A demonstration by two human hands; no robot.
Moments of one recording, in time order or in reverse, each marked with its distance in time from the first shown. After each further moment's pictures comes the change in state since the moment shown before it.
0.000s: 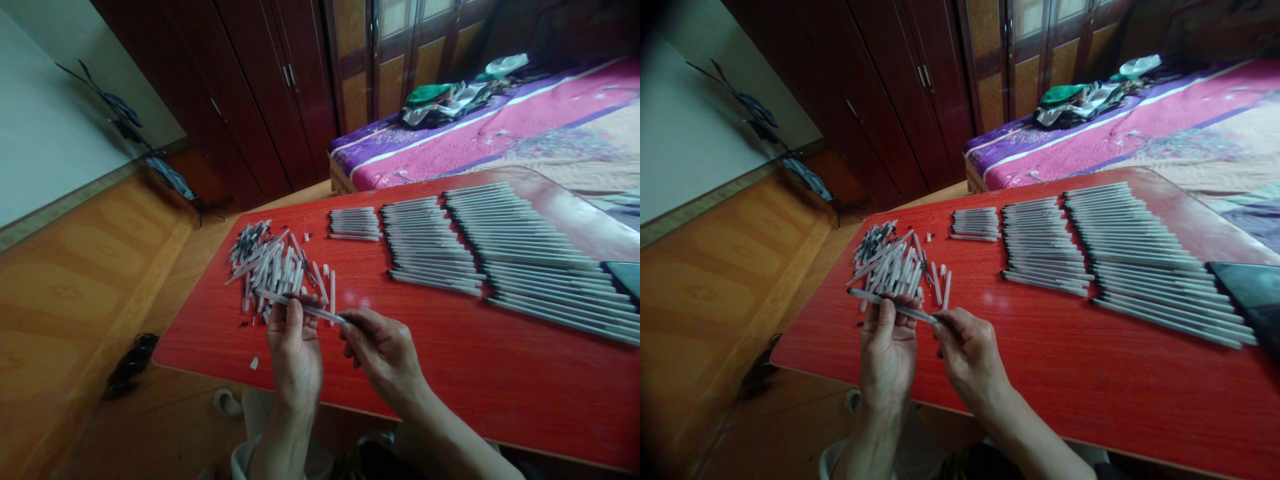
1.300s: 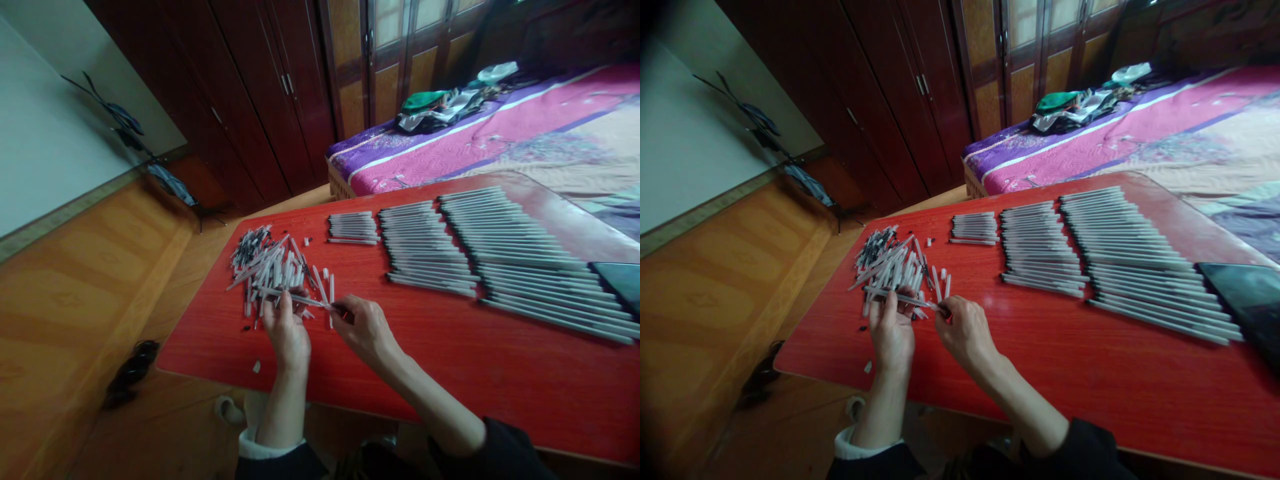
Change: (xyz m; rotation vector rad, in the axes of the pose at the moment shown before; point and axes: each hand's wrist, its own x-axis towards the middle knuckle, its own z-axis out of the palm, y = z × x) left_hand 0.042 -0.023 -0.027 0.057 0.133 0.051; right_hand 0.035 0.022 0.008 -0.527 -0.049 -0.001
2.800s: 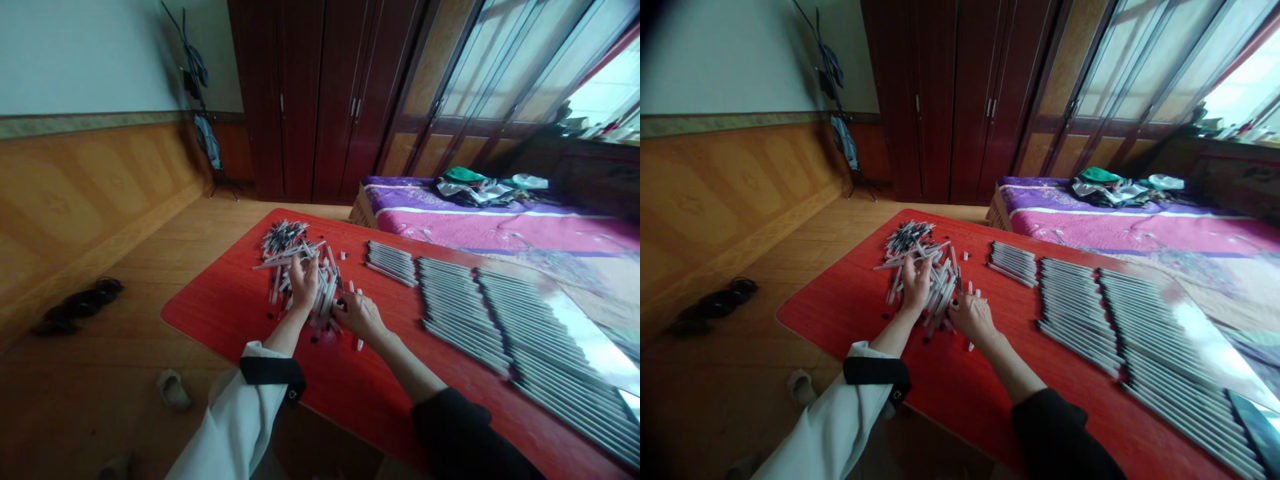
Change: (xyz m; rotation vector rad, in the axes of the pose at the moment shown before) left_hand 0.123 -0.007 -0.034 0.271 -0.102 0.317; right_hand 0.082 -0.010 0.077 -0.762 -0.335 -0.106
